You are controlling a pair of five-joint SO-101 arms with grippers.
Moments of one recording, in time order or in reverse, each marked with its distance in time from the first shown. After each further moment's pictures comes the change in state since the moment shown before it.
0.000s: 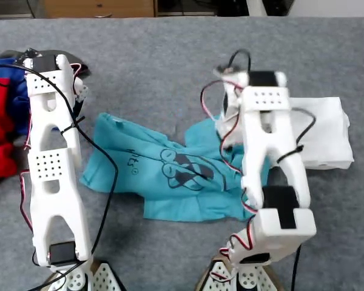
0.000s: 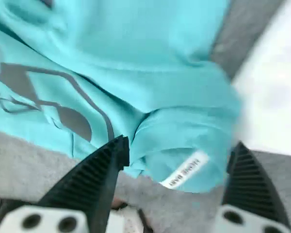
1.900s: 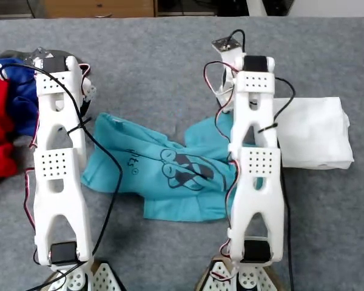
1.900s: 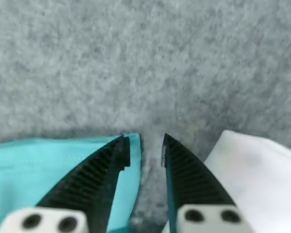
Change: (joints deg) left arm 2.4 1.6 0.0 -2.9 0.0; right arm 2.9 62.8 -74.3 0.2 7.2
